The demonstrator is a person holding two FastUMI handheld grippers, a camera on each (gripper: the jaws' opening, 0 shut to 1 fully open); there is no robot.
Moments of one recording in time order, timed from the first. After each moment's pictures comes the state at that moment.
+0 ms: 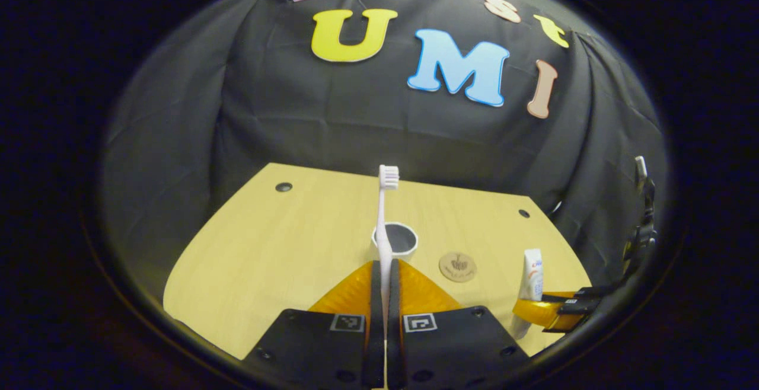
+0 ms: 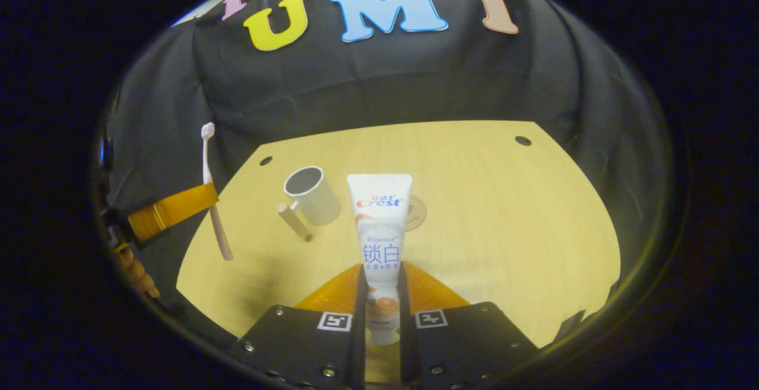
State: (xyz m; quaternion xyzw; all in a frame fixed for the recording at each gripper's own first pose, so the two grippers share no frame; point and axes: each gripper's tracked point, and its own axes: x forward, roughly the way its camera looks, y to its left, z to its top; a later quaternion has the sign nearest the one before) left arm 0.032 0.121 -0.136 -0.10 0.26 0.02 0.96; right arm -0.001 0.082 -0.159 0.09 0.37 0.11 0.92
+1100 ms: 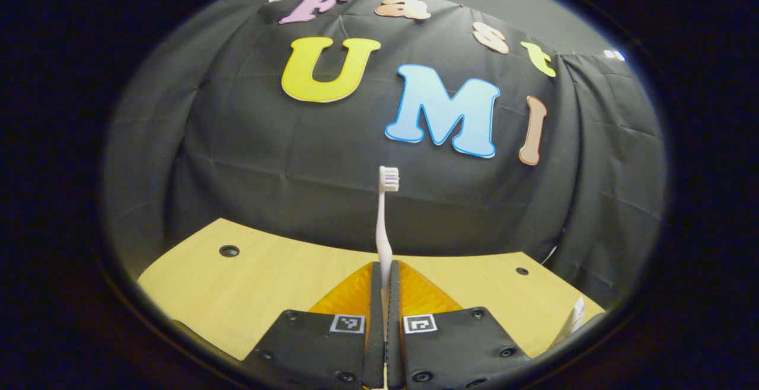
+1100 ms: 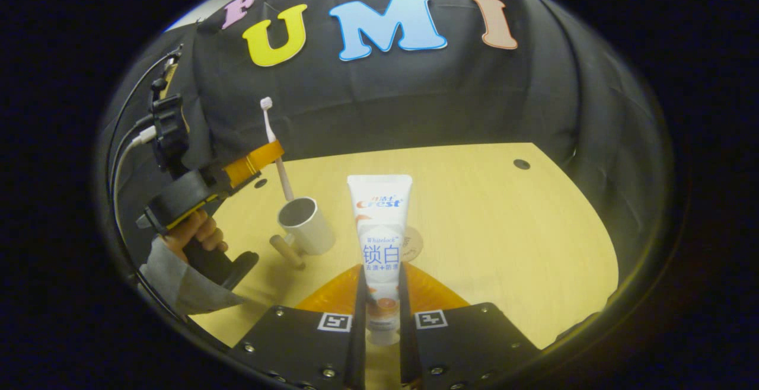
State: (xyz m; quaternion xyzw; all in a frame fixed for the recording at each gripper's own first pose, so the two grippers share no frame) left arm 0.207 0.103 -0.156 -0.11 0.12 -0.04 0.99; right arm 0.030 0.078 -0.149 0.09 0.33 0.10 0.93
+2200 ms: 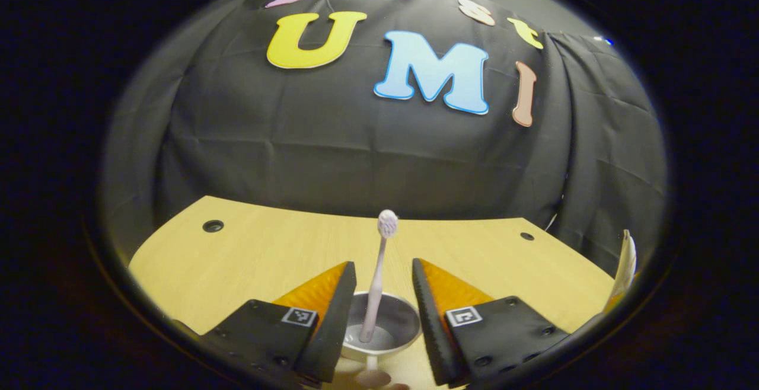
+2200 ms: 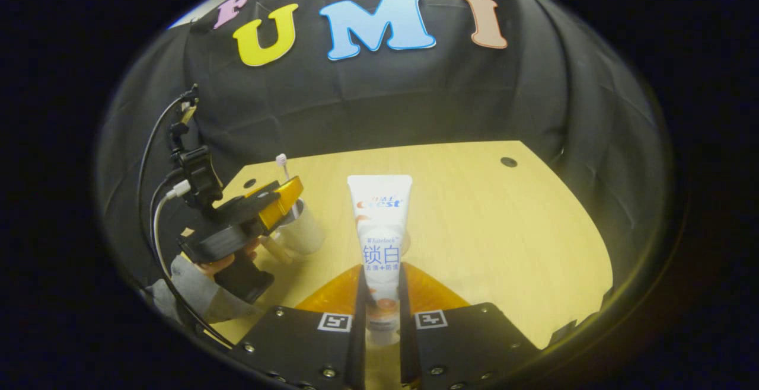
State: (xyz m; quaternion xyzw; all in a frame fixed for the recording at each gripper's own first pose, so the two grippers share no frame) left arm 0.198 0.090 -0.227 -0.10 0.17 -0.07 0.98; right arm 0.028 0.074 -0.149 0.09 0.34 0.07 0.93
